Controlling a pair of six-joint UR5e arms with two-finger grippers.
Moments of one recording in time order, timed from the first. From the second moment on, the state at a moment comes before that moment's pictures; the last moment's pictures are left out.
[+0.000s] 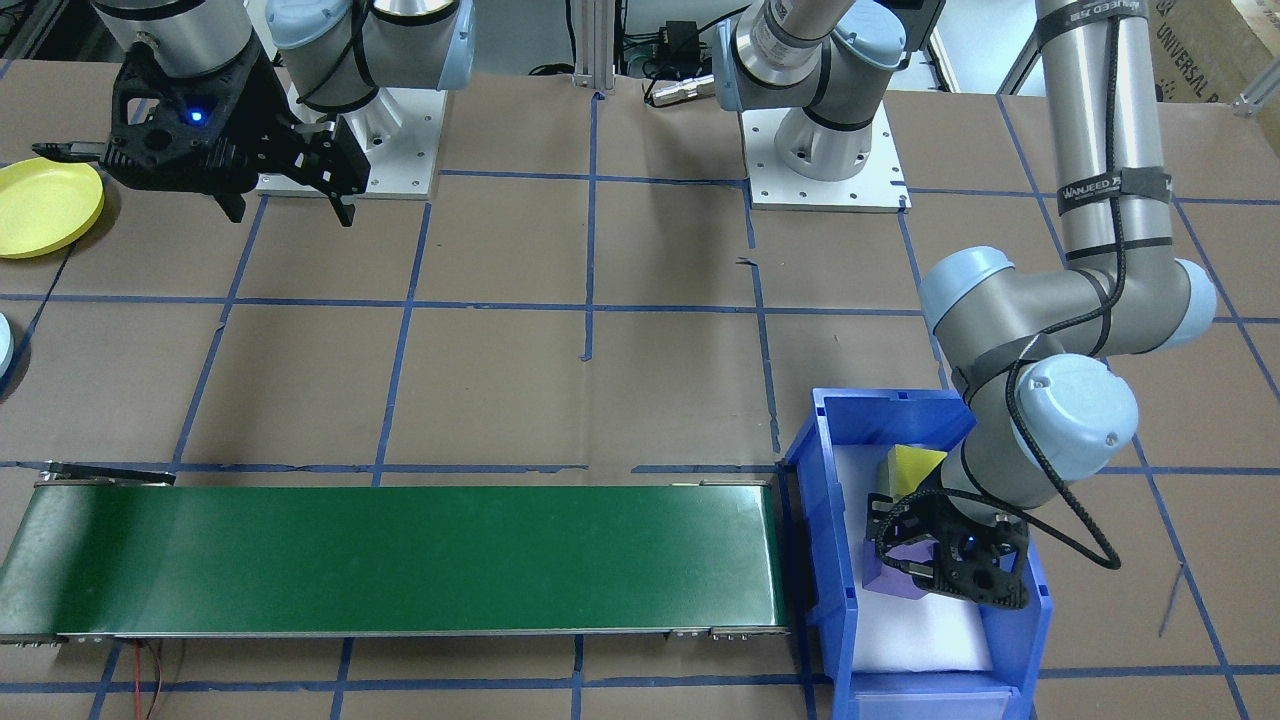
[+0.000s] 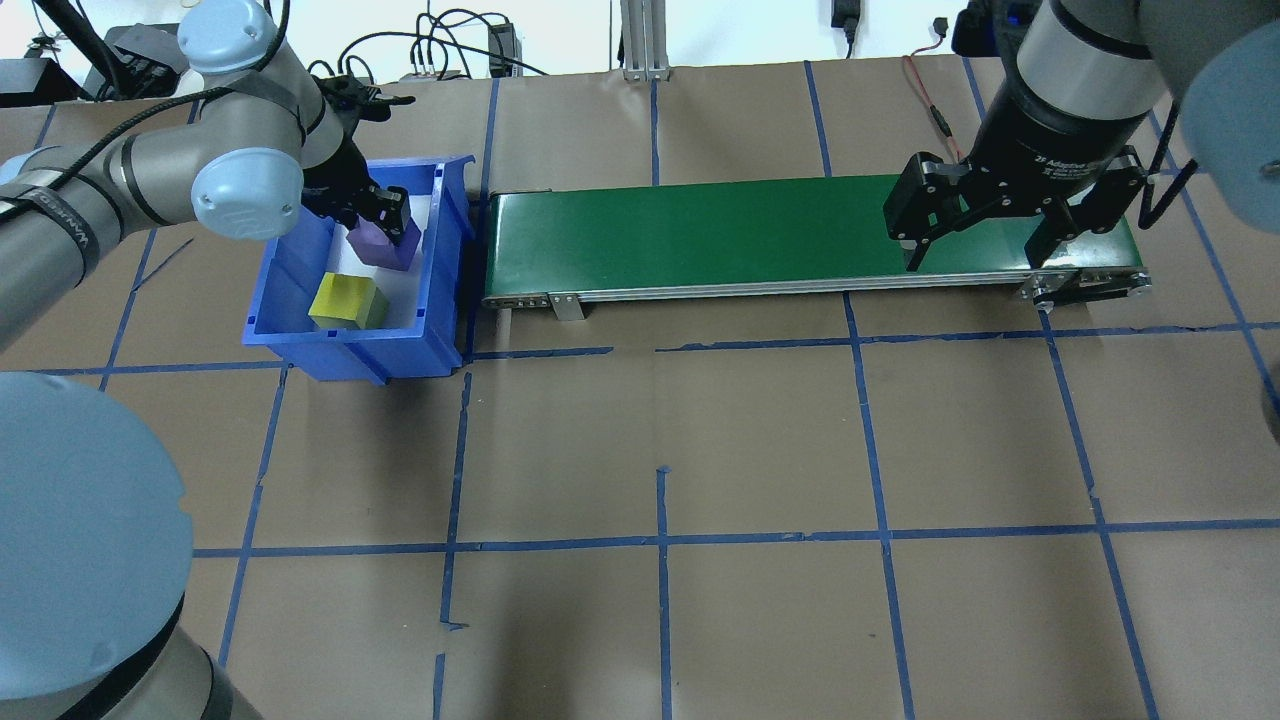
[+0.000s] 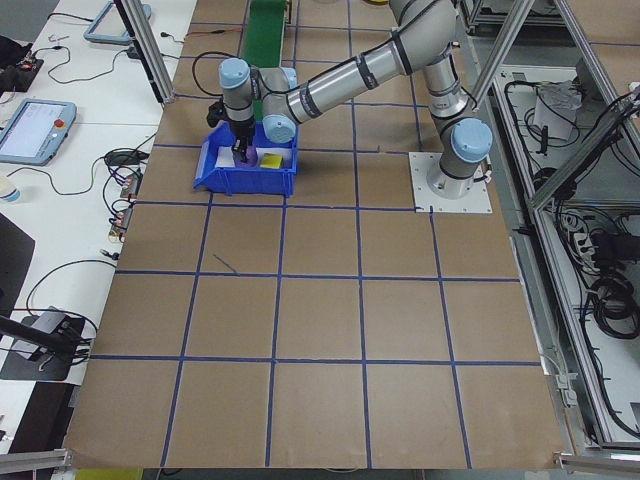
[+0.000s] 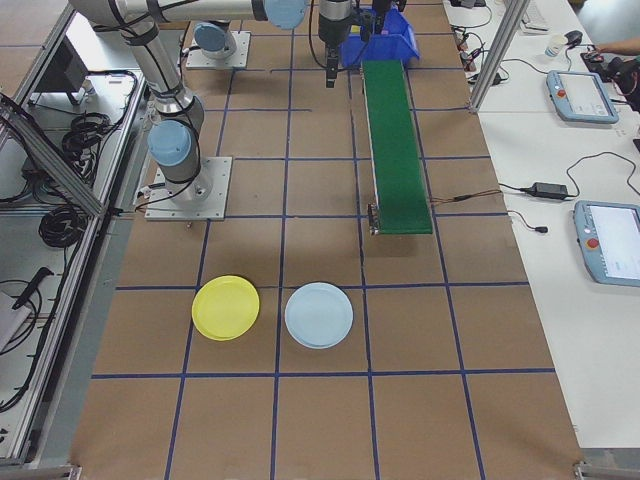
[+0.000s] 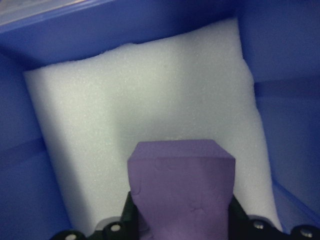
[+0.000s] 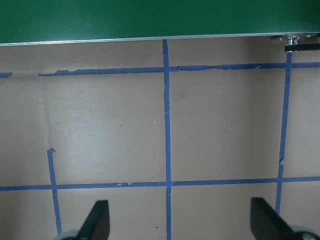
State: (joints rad) left arm -1.43 -2.06 -1.55 -1.01 1.57 0.38; right arm 1.56 -1.64 1.61 -1.51 -1.57 0.01
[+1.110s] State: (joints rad) left arm -1.61 -1.90 -1.53 -1.04 1.53 0.12; right arm 1.56 -1.64 1.61 -1.51 -1.57 0.00
